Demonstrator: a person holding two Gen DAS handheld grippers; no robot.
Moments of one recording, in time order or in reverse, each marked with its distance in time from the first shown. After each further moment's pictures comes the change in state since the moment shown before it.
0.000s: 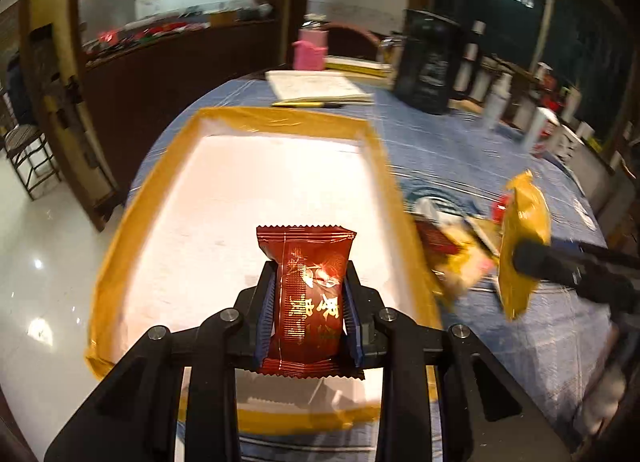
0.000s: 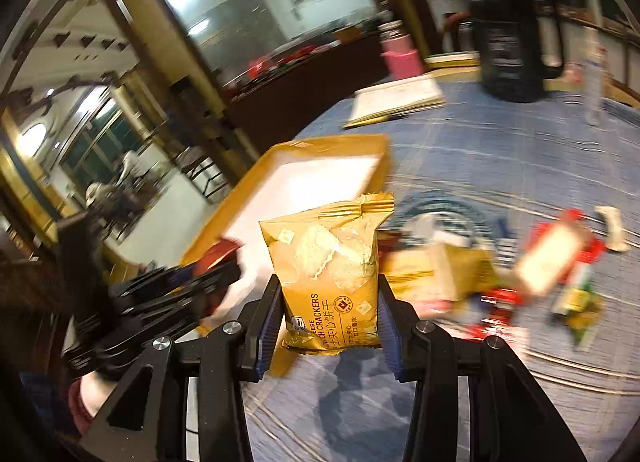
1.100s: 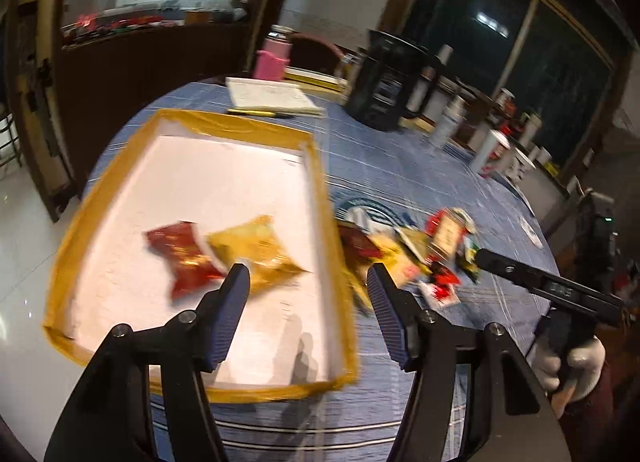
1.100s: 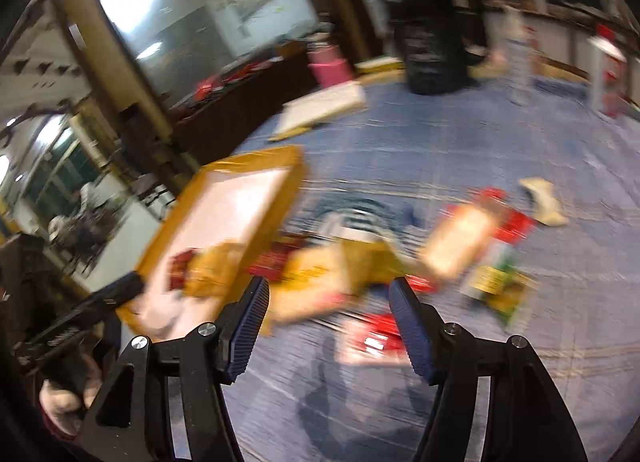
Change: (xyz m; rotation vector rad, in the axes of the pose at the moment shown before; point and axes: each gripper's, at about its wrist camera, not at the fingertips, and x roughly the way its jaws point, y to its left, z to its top) left arm -0.031 -0.038 -0.010 -0.045 -0.030 -0.223; right arm -0.057 -0.096 -0.032 0.185 -0.062 -0.213
